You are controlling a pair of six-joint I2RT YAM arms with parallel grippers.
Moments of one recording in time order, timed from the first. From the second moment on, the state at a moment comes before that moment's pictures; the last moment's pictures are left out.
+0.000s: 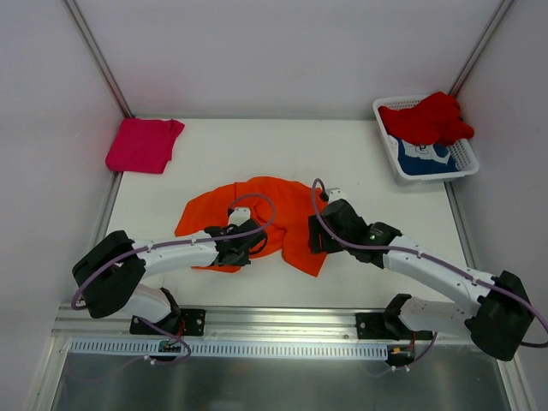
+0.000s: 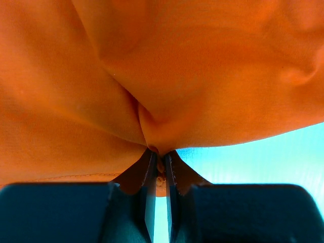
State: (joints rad) left arm -0.94 1.42 0.69 -0.51 -0.40 -0.82; right arm 0.82 1.16 0.78 -0.50 0.18 0.51
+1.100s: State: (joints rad) left arm -0.94 1.43 0.71 -0.52 -0.39 -0.80; right arm 1.14 1.44 0.74 -0.45 0.38 0.65
